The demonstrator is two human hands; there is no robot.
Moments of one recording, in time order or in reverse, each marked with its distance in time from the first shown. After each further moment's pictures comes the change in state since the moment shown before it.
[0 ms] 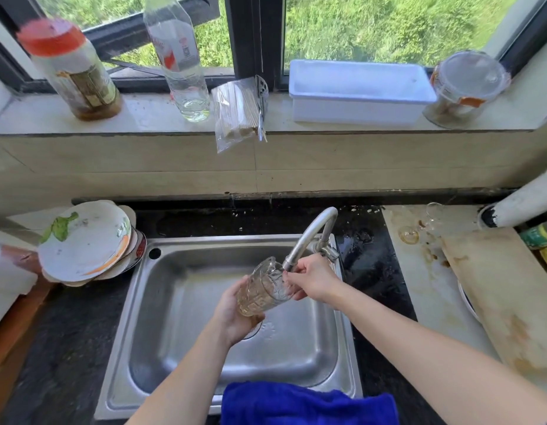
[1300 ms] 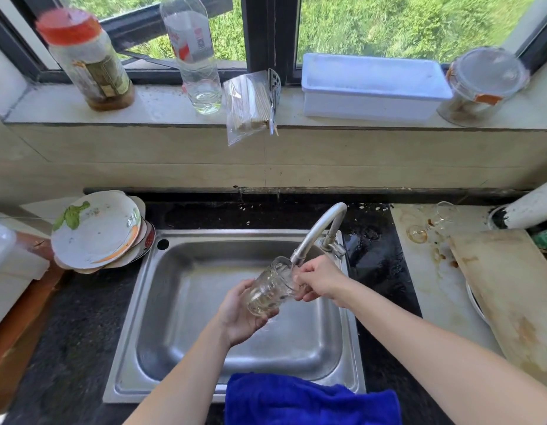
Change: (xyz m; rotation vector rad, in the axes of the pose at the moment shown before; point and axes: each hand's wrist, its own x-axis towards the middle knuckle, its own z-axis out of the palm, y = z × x) left_hand -0.015 -0.005 -0.012 0.010 -0.092 -0.122; right_hand 0.003 0.010 0.000 0.017 -0.091 0.112
